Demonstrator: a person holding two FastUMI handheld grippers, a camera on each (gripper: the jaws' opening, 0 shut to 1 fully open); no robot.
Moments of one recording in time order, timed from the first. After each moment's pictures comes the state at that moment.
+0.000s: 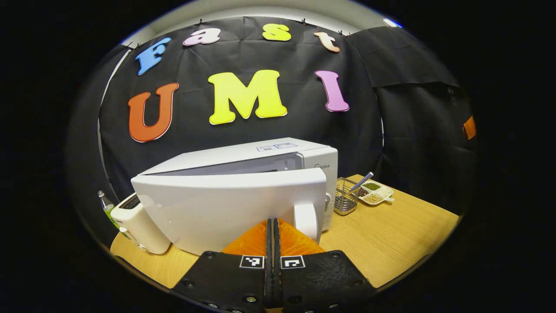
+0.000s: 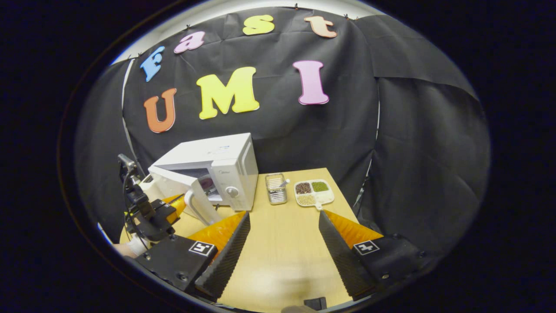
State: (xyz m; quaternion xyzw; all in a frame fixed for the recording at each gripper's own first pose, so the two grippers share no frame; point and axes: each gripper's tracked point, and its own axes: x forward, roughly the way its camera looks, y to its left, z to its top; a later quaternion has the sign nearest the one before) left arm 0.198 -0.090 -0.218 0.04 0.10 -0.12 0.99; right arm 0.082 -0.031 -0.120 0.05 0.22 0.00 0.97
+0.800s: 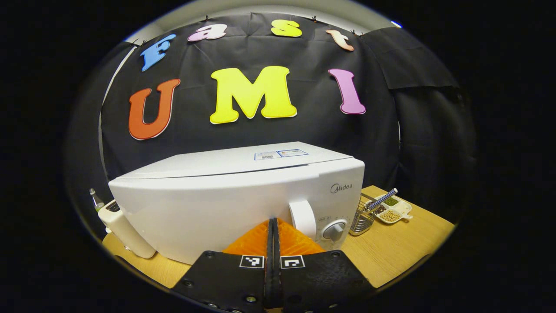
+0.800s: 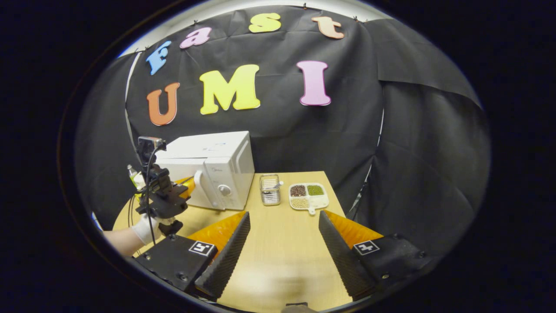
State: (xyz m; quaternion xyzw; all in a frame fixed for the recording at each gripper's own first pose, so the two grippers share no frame) left arm 0.262 -0.109 -0.216 0.01 0.09 -0.08 0.99; right arm 0.092 -0.056 -0.121 0.02 0.22 0.01 0.97
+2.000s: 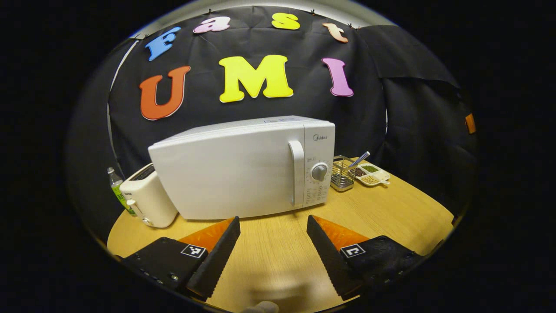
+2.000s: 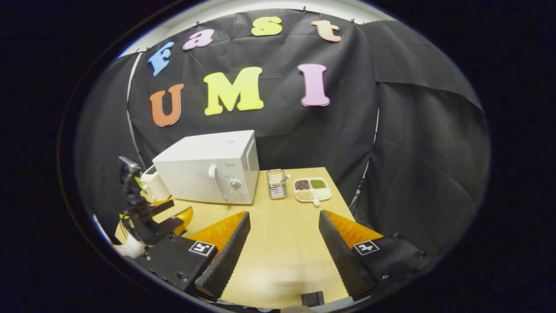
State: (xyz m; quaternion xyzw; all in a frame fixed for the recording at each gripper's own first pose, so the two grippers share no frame) left arm 0.100 -0.057 -0.221 0.02 0.15 -0.10 0.98; right arm 0.044 -0.011 -0.122 0.02 0.22 0.00 0.98
